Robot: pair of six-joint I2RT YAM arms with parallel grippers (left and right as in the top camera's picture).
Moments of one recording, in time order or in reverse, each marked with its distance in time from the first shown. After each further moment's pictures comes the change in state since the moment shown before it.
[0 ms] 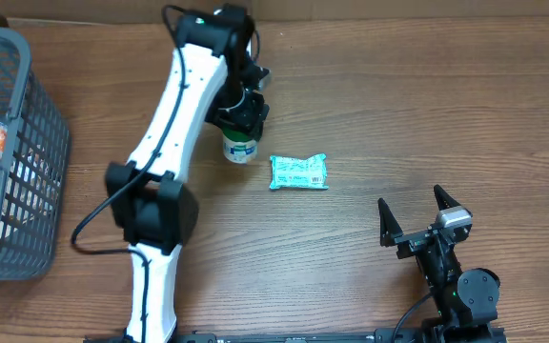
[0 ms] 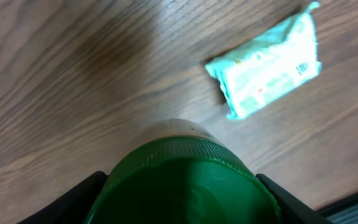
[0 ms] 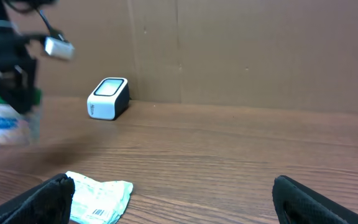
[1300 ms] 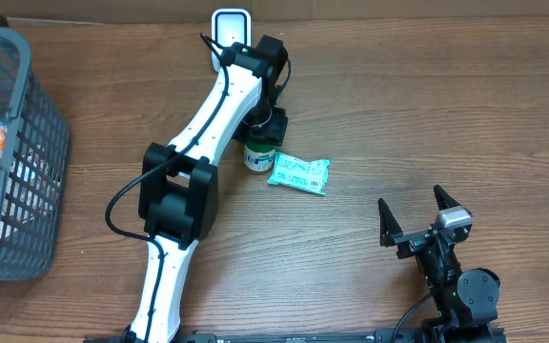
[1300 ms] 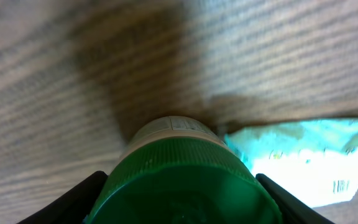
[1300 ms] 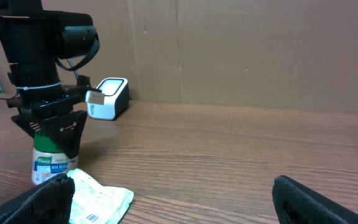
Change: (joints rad) left arm -0.100 0.117 -0.178 0.275 -0.085 -0.308; right arm 0.000 0.000 0.000 0.000 0.000 0.000
